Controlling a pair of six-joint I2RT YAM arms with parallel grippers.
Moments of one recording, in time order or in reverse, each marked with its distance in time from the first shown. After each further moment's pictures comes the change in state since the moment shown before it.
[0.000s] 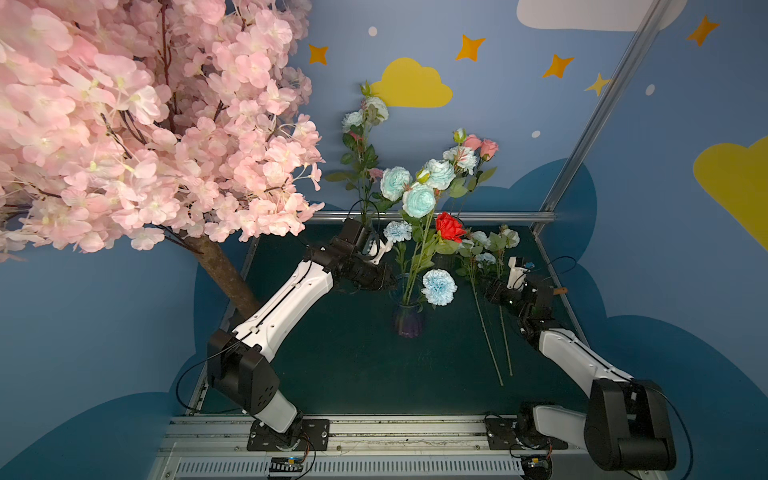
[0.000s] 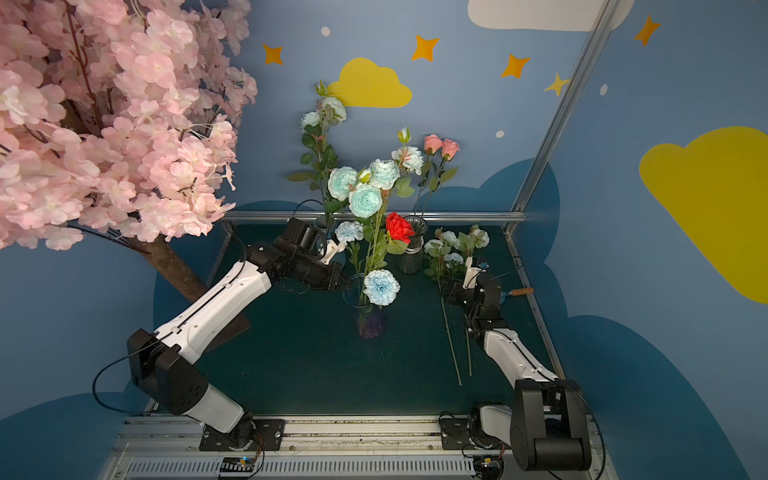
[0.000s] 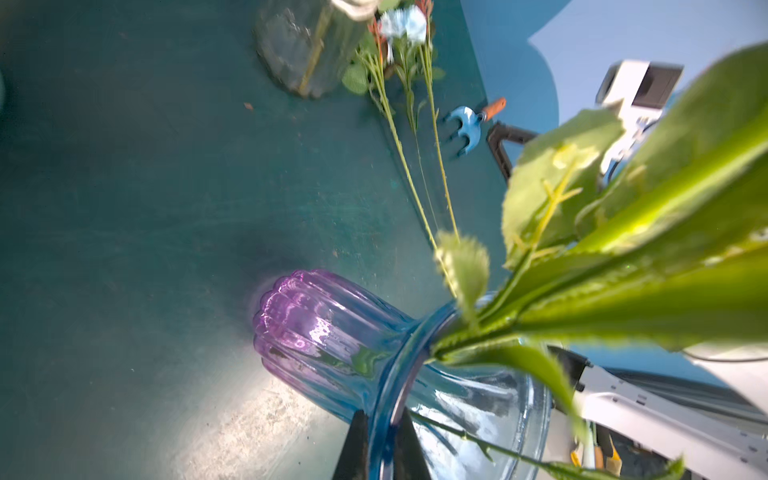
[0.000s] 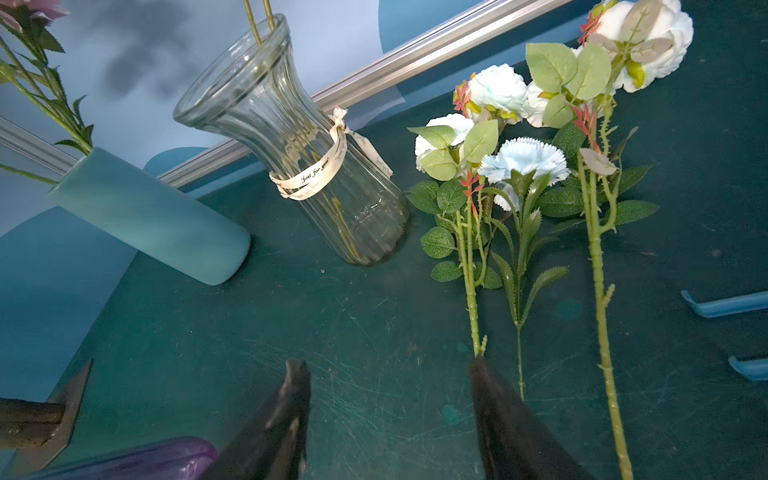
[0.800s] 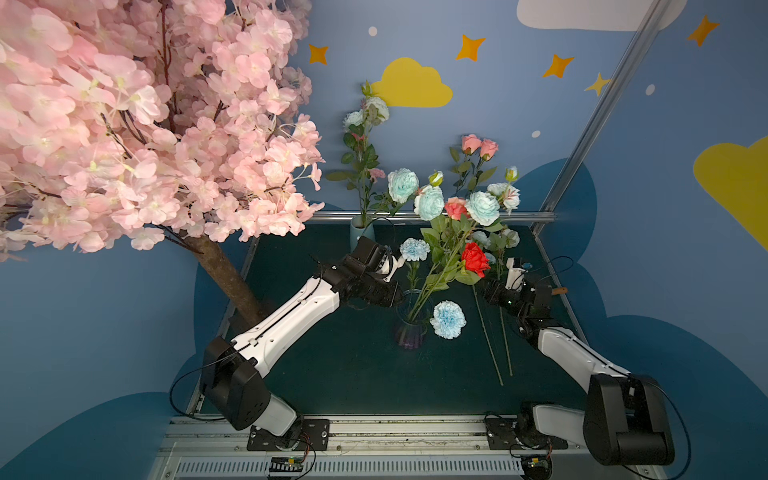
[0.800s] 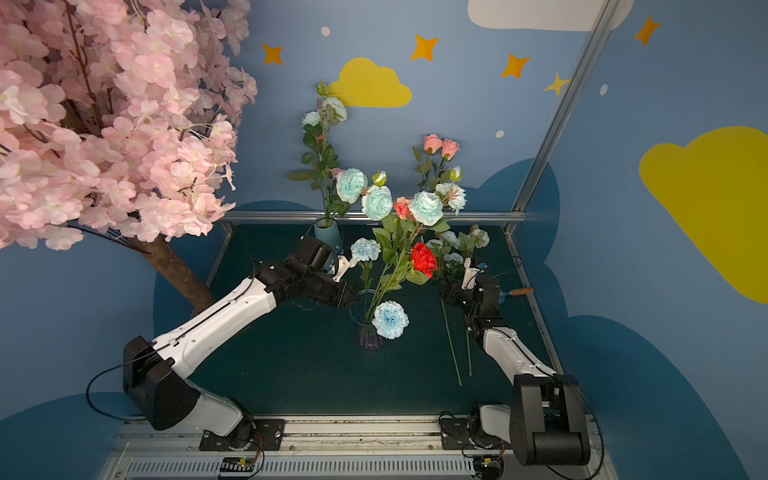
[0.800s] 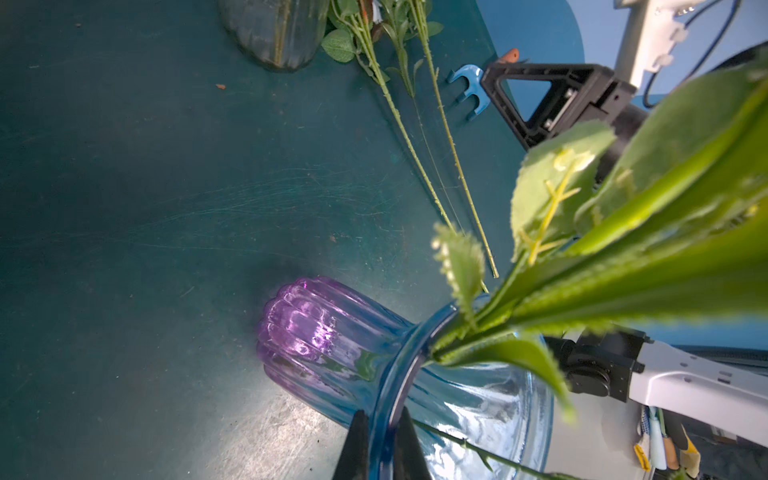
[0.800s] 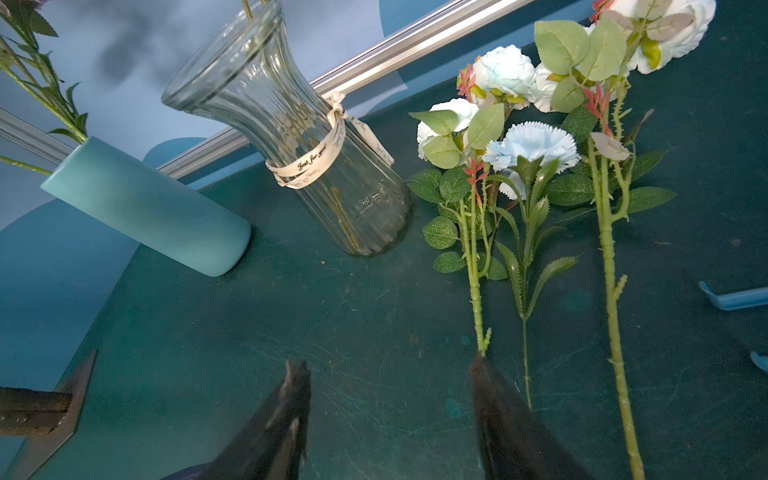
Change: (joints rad) left arm -0.126 -0.089 -0.152 0.126 -0.123 0.024; right arm 0.000 0.024 0.000 0.000 -0.020 0.000
